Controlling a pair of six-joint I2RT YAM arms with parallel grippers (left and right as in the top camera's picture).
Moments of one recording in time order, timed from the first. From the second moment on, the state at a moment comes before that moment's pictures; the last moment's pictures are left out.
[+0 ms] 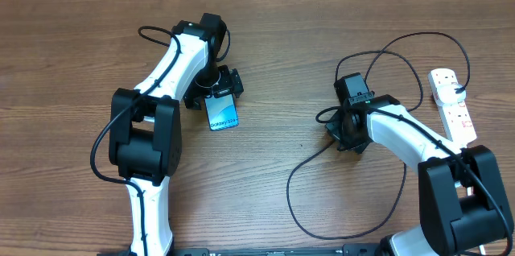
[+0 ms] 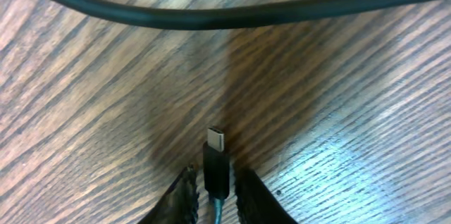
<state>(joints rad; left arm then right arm) -0.26 2.21 1.75 -1.18 0.08 -0.57 0.27 1.70 0.91 -0.65 0.01 0.99</state>
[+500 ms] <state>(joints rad) -0.26 2.21 1.75 -1.18 0.08 -0.57 0.27 1.70 0.91 -0.69 0.01 0.98</state>
